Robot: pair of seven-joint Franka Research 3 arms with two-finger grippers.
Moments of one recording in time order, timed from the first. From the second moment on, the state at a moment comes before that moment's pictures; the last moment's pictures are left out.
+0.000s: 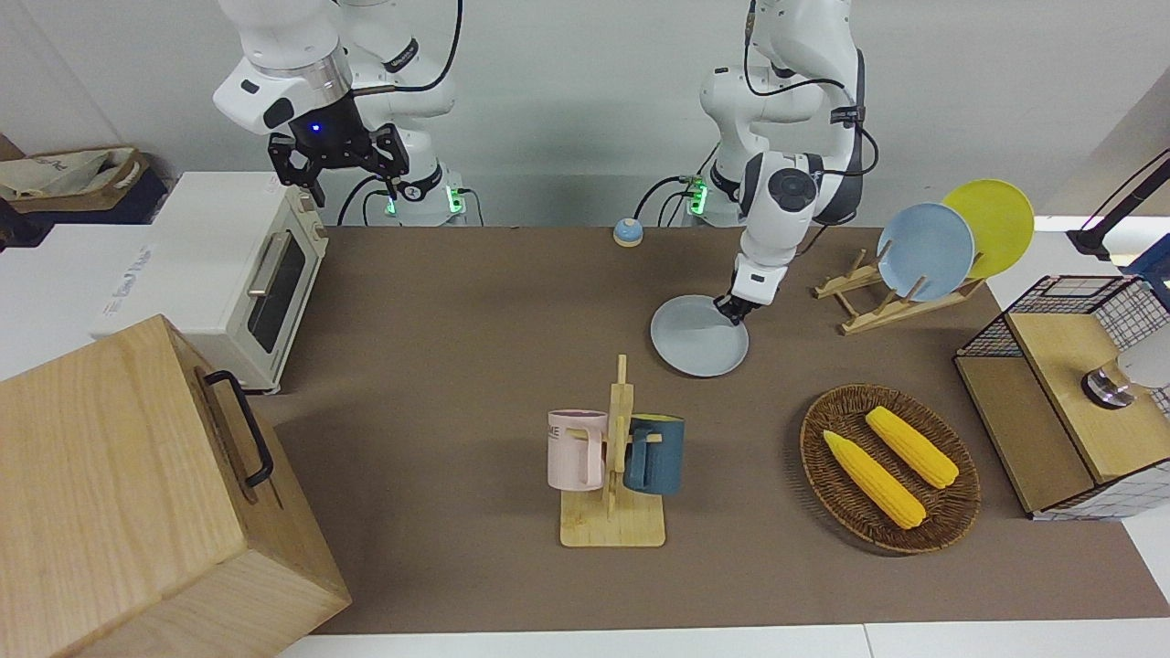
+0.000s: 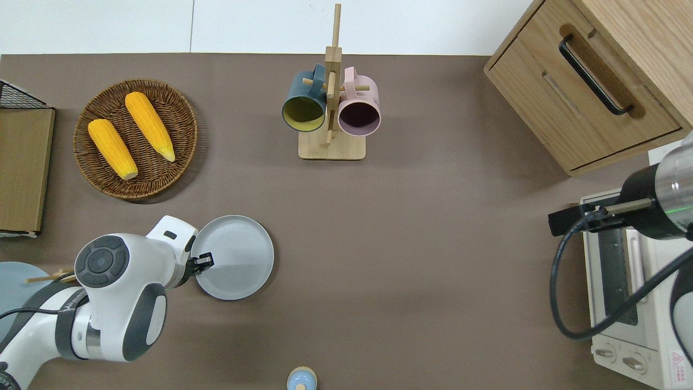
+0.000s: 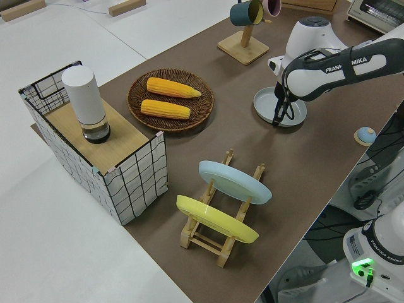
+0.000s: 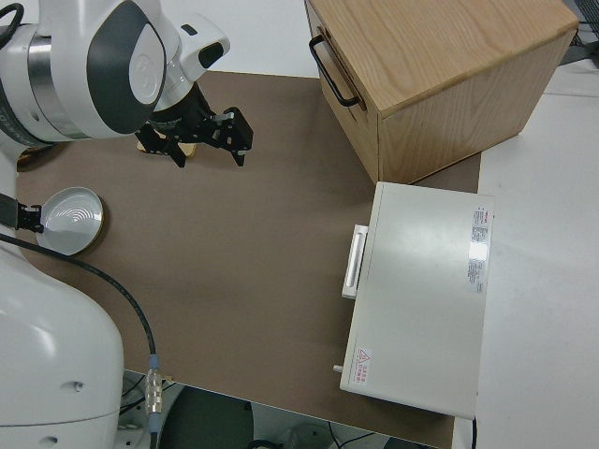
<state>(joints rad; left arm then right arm) -0.13 -0.03 -0.14 -2.45 0.00 2.36 -0.62 0.02 -0.01 0.12 -1.48 0.00 1.39 0.02</state>
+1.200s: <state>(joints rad) -0.39 0.19 -0.32 -2.19 0.05 2.36 -1.22 0.02 -0.01 0.12 -1.48 0.00 1.39 0.02</state>
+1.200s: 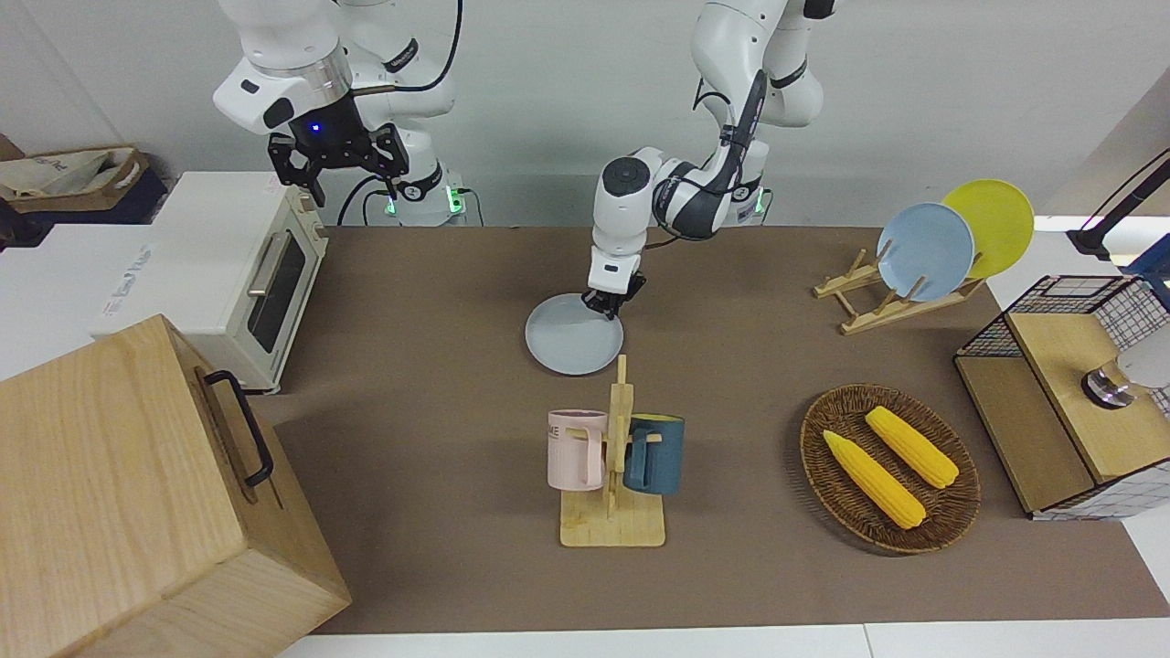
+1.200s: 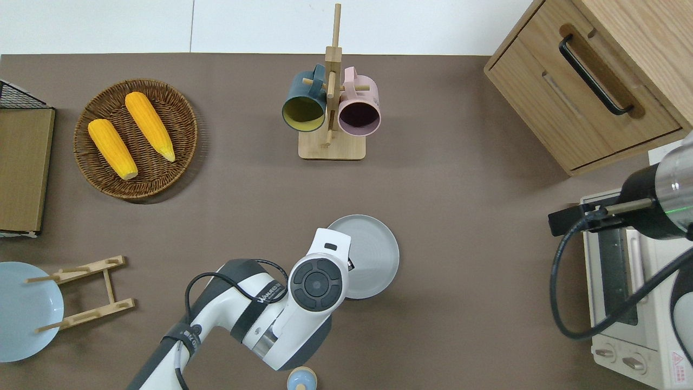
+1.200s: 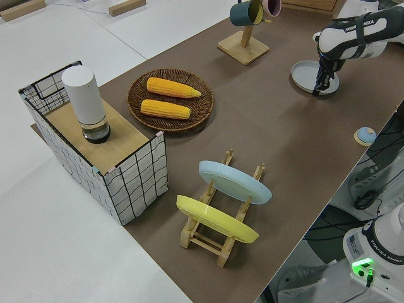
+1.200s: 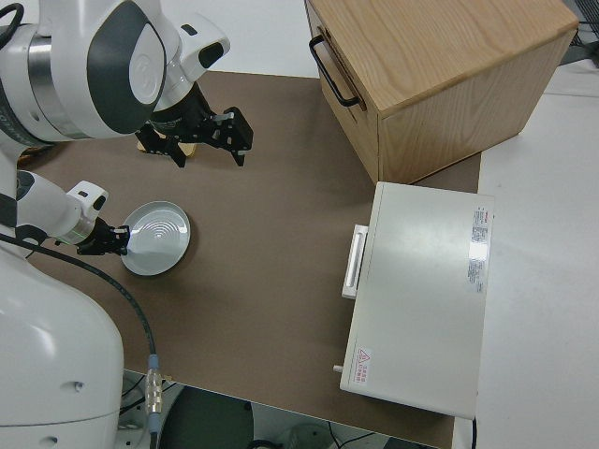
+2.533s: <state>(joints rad) -0.53 0.32 -0.32 -1.97 0.20 2.16 -1.41 0.02 -0.01 0.12 -1.48 0.00 1.39 0.02</state>
